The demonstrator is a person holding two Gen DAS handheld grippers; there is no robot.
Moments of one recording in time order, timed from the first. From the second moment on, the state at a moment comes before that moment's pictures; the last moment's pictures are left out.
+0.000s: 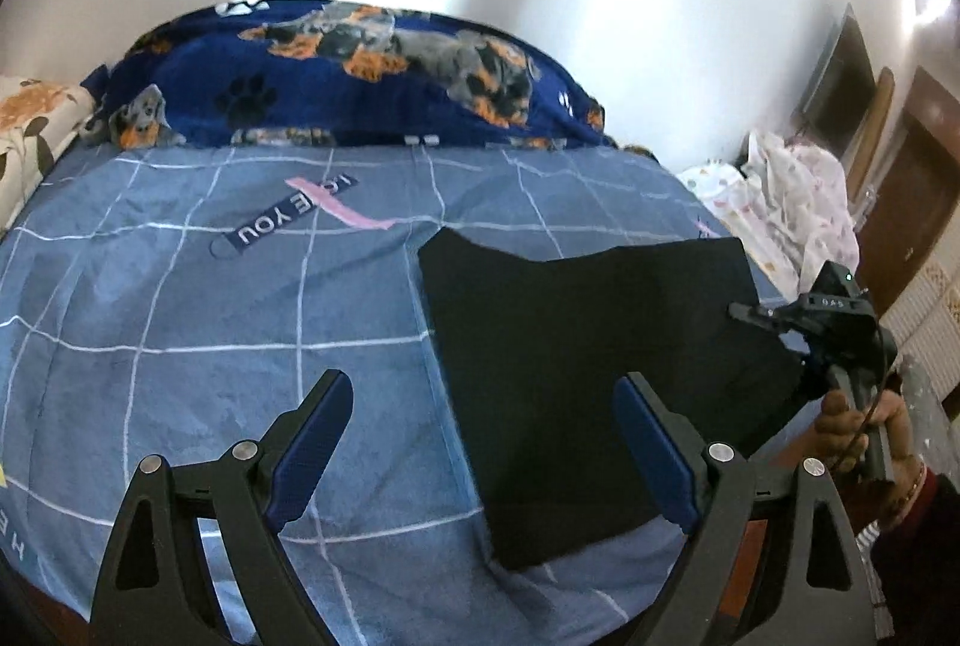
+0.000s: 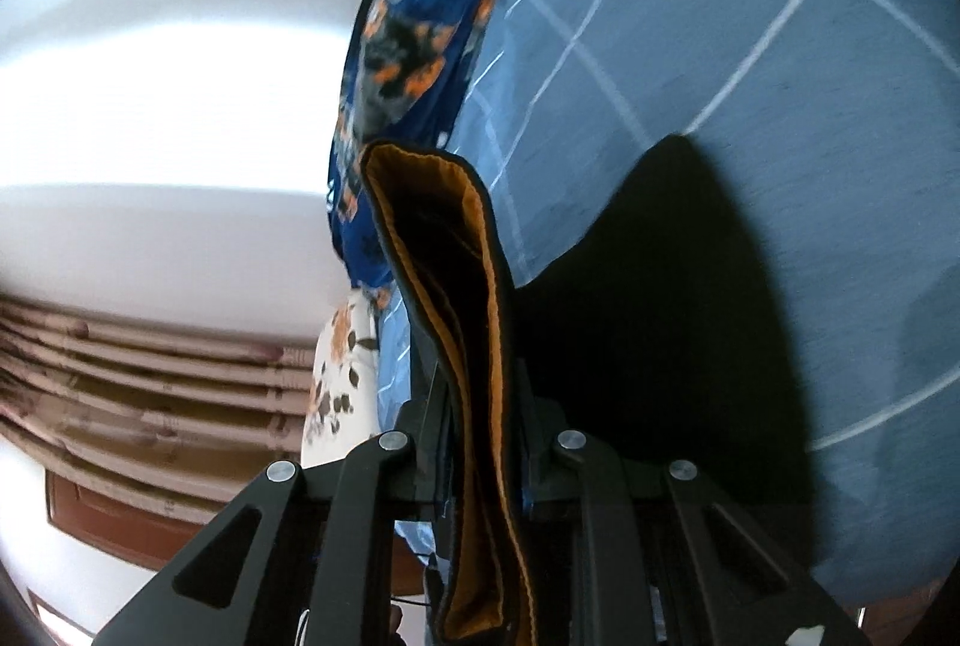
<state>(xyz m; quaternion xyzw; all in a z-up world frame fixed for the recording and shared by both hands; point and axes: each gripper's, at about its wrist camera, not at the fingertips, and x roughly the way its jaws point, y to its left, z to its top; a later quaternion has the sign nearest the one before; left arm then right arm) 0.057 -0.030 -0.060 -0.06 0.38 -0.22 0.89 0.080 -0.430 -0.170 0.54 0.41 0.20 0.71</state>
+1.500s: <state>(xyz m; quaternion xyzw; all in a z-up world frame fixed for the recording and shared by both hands) 0.058 -0.044 -0.082 -0.07 0.44 -0.24 0.86 0.002 -0.468 -0.200 0.60 0.40 0.15 0.68</state>
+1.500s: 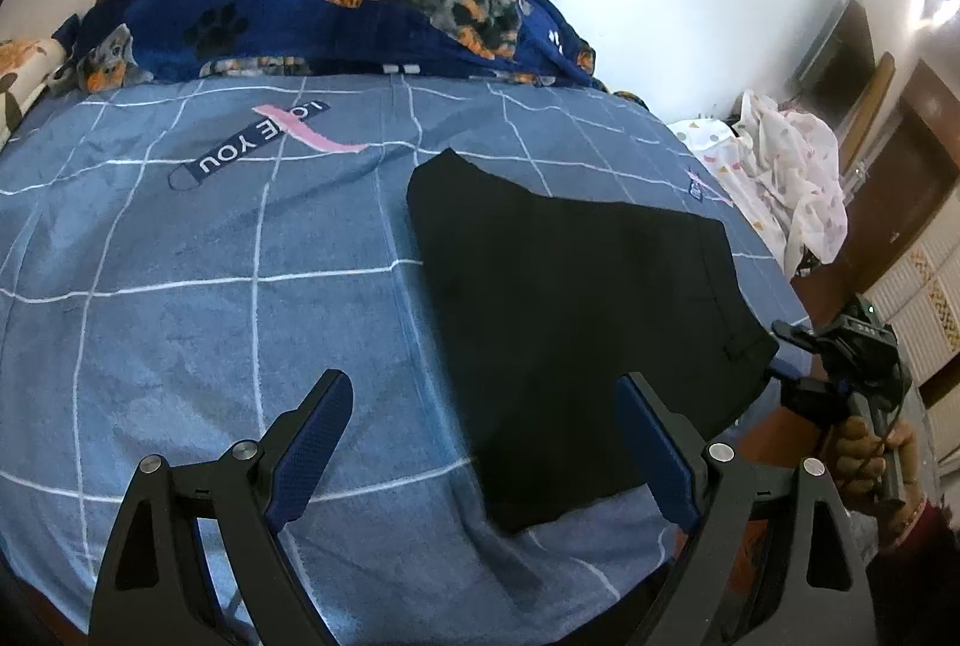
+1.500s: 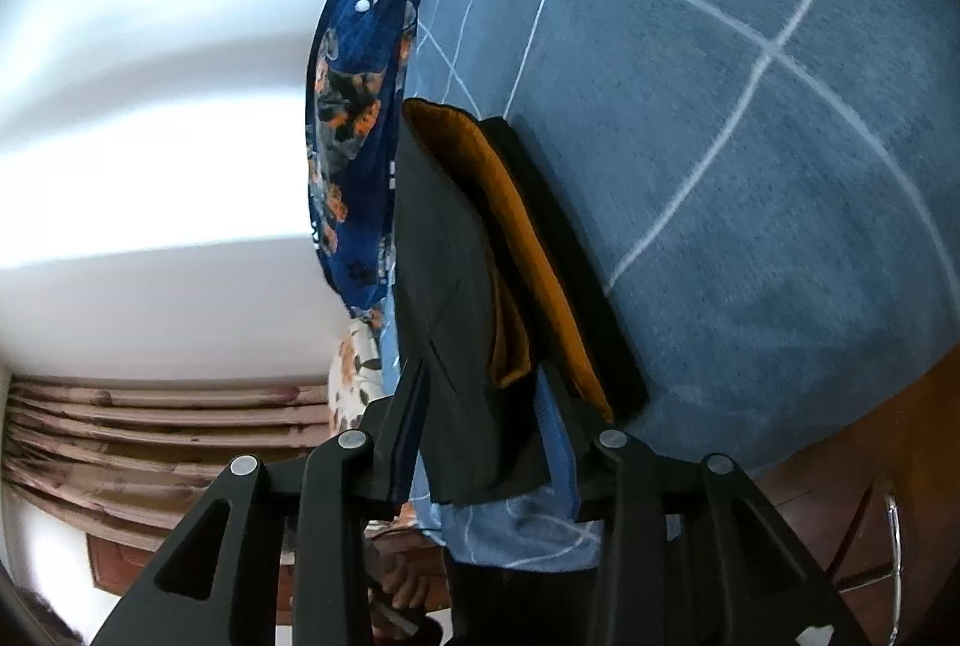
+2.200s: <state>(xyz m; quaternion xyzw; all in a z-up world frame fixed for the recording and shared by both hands) 0.067 -0.046 -0.091 -0.06 0.45 -0.24 0.86 -0.020 -0.470 -0.208 0.60 0.41 0.12 0.67</state>
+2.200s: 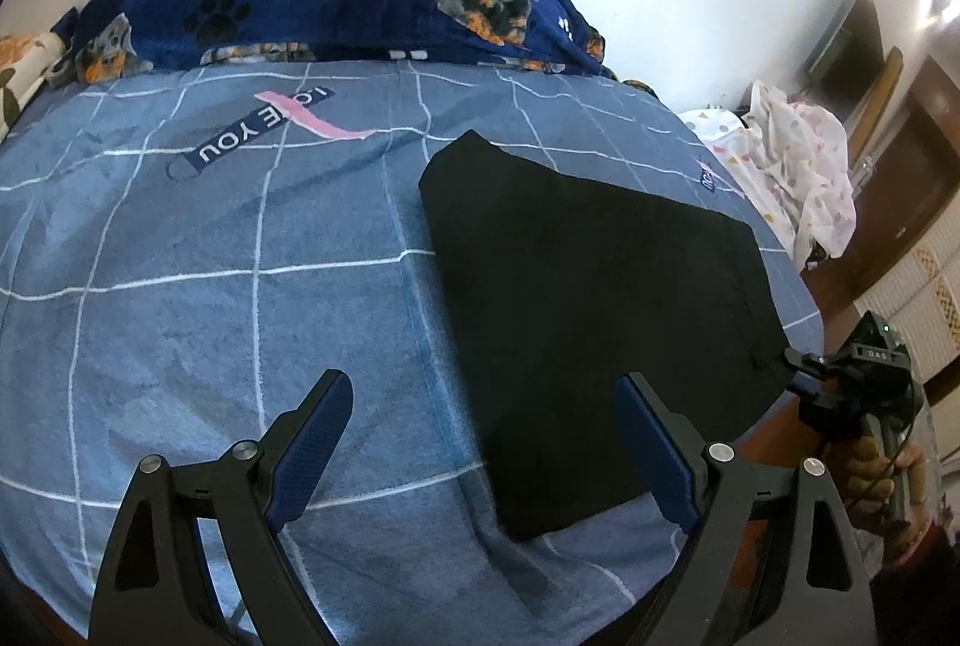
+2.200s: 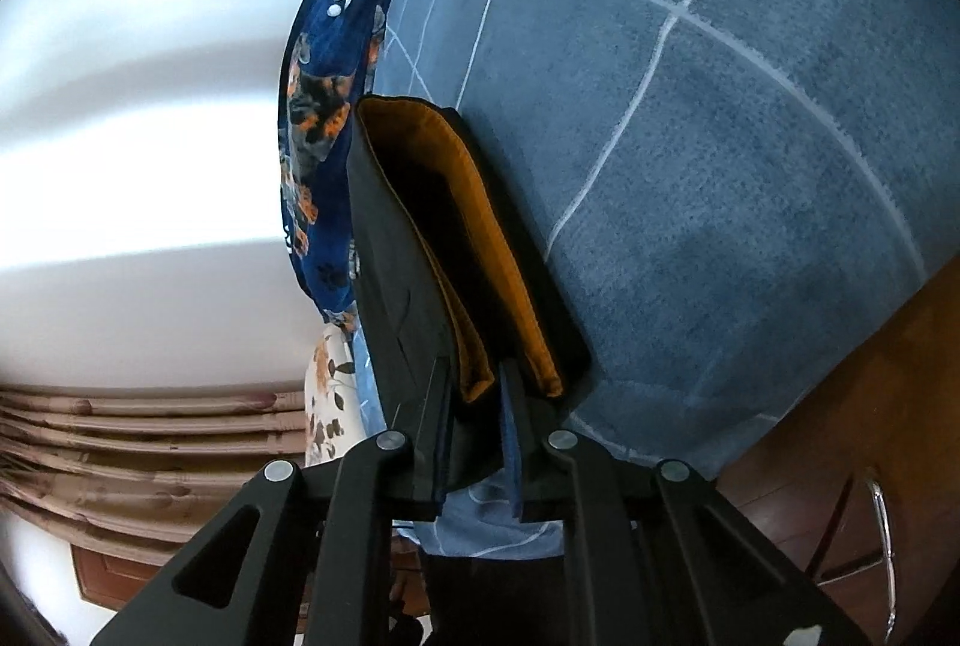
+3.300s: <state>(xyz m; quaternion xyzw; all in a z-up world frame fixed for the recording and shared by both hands) 0.148 -0.064 -0.143 -0.19 0.54 -0.45 0.68 0.094 -0.451 -0.187 0.39 0.52 0.27 0.71</state>
